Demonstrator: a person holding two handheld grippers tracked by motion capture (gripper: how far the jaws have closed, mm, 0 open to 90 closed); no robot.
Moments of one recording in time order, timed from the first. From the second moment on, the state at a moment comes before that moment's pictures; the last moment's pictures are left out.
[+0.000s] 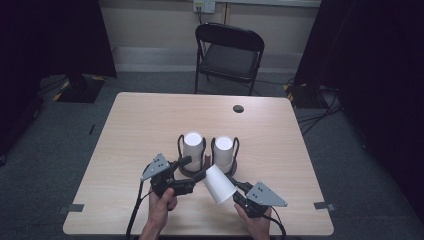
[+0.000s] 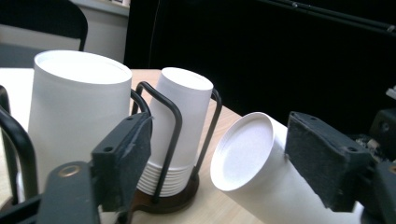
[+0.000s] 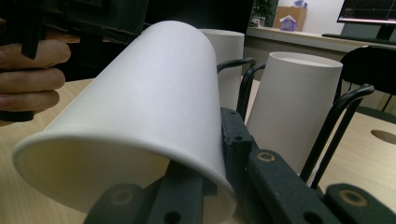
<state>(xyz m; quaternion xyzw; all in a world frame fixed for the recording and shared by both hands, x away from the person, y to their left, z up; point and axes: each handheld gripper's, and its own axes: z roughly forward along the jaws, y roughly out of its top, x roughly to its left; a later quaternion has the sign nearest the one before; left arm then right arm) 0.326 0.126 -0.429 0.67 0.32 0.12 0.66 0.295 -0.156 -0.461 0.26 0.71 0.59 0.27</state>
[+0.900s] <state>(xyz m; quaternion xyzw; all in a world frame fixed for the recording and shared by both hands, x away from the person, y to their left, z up) 0.316 0.118 -0.440 0.76 0.27 0.20 0.56 0.308 -0.174 -0.448 0.30 0.77 0.53 0.20</state>
